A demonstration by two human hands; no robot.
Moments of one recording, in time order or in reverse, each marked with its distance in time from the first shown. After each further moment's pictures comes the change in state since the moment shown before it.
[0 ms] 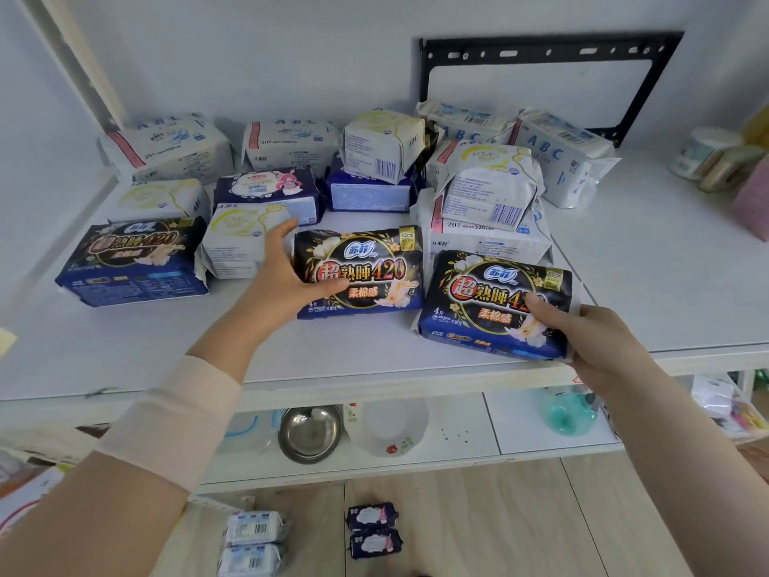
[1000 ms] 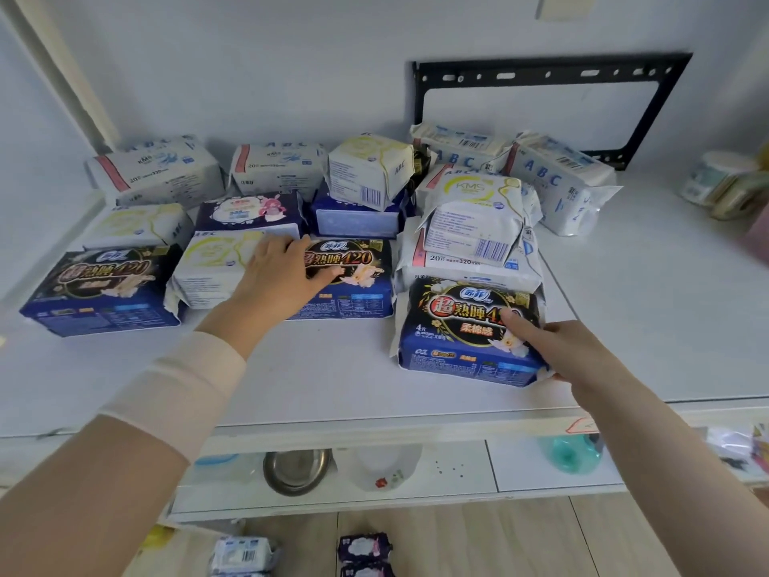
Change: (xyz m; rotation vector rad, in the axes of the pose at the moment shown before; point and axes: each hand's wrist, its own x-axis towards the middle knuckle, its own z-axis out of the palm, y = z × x) left_hand 0.064 0.013 0.019 0.948 0.022 0.056; right_hand 0.048 -0.018 -0.002 -0.415 0.017 0.044
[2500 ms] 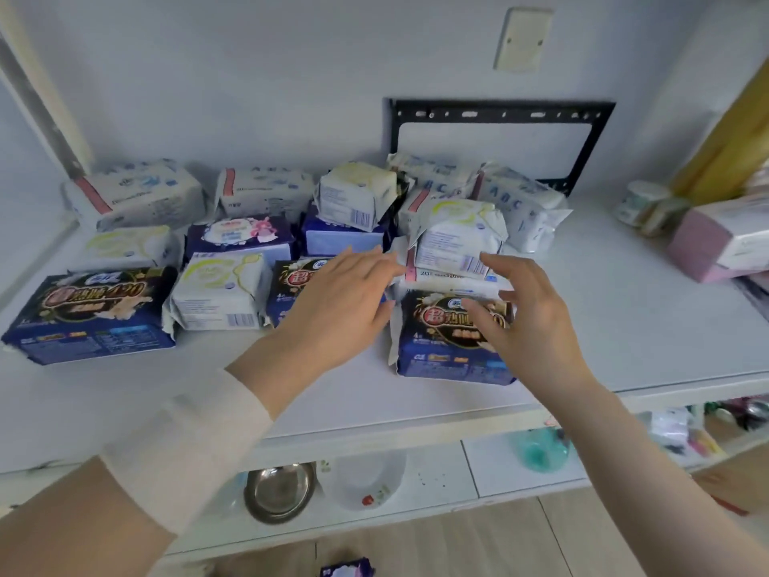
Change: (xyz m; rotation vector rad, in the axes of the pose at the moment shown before) left_hand -0.061 0.058 -0.038 -0.014 0.162 0.631; right_hand -0.045 -0.028 0.024 -0.348 0.415 -1.068
